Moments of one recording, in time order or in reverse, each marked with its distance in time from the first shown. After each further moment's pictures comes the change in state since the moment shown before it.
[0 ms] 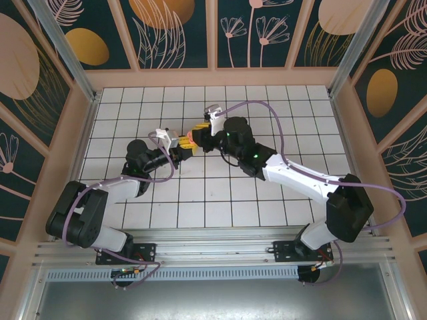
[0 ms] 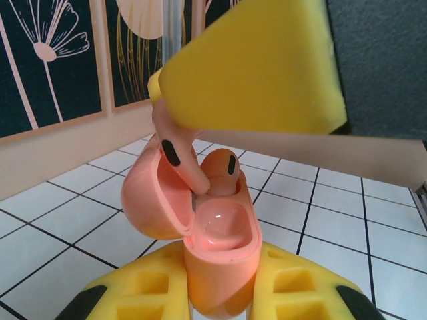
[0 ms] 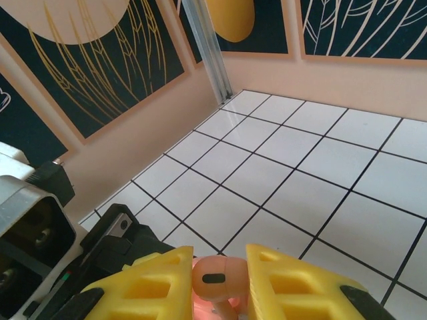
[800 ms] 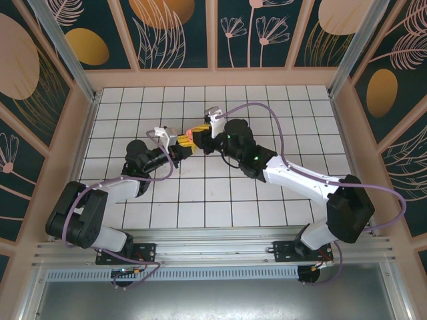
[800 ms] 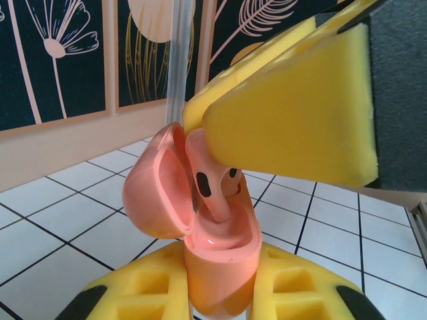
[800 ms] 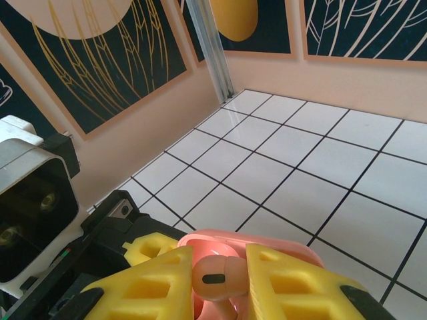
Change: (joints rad) left arm 0.000 -0.003 0.000 0.023 -0.027 -0.084; right arm 0.003 -0.010 -0.033 0.029 -0.002 -0.018
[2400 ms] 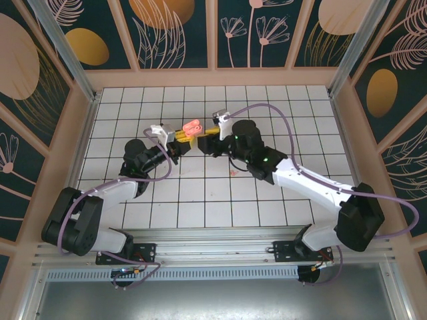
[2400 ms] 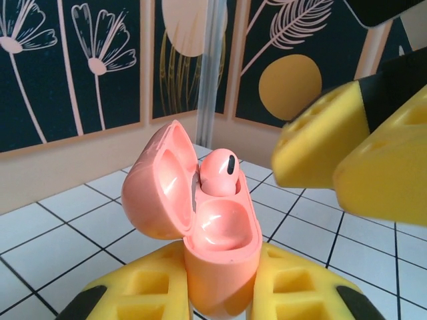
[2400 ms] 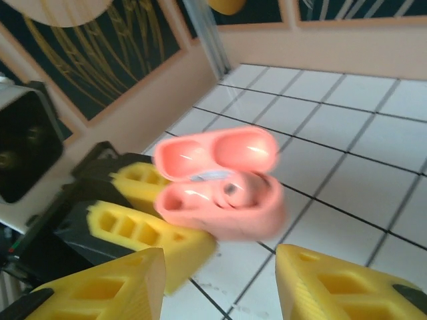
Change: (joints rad) left arm -0.006 -0.056 0.012 -0.064 -0.122 0.019; right arm -0.042 -0.101 -0.032 -0.162 -0.039 0.089
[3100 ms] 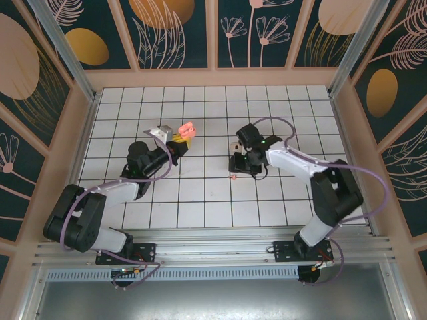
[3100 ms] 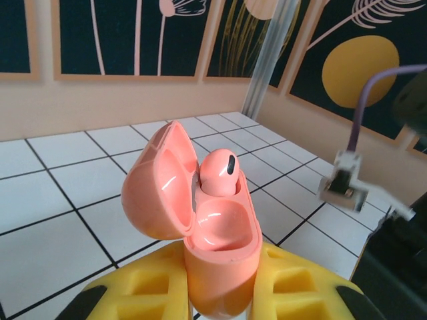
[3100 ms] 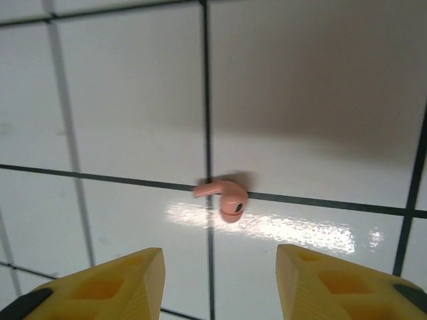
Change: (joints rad) left arm 0.006 0.026 -0.047 -0.069 -0.163 -0.084; right arm -0.212 0.282 0.057 -0.719 -0.062 0.254
